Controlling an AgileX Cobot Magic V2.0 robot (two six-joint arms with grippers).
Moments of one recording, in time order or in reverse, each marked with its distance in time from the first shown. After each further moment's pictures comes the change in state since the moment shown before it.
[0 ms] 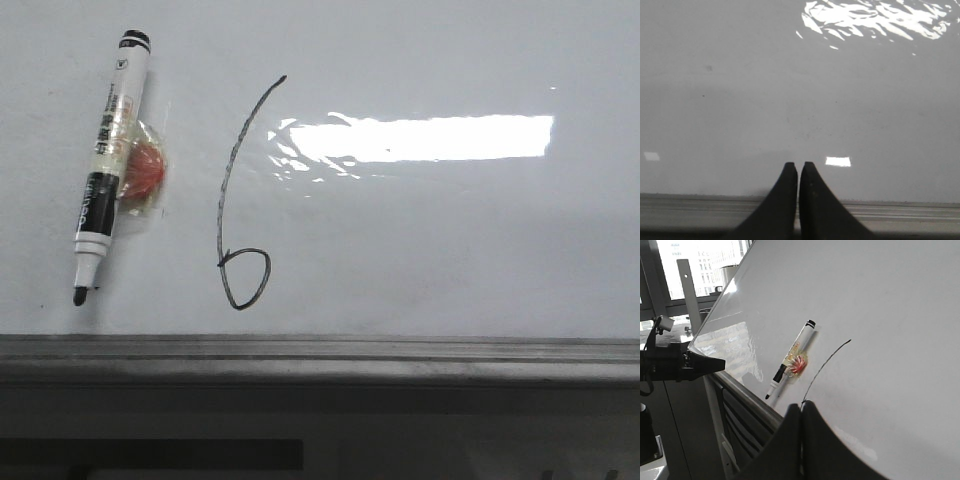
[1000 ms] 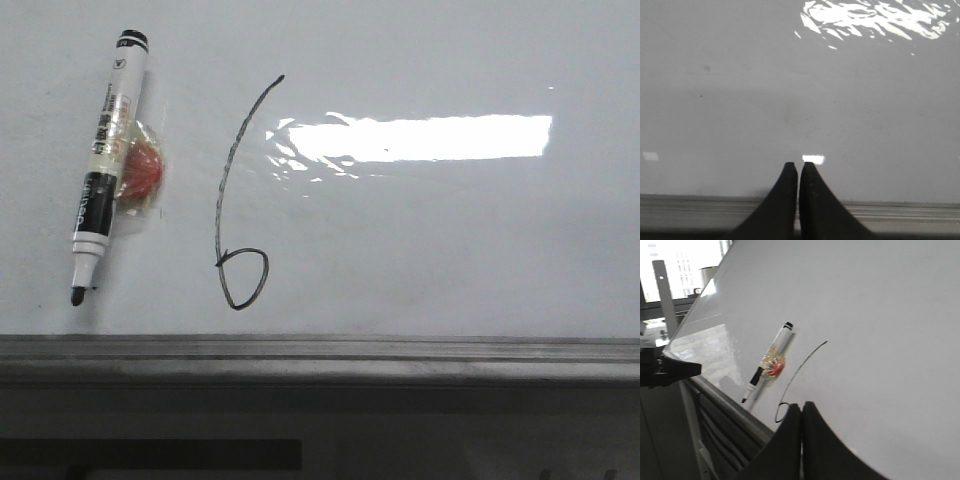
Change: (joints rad) left arm 0.000 0.000 0.000 0.000 0.002 -0.001; right arm -0.090 0.000 0.000 0.000 0.000 0.000
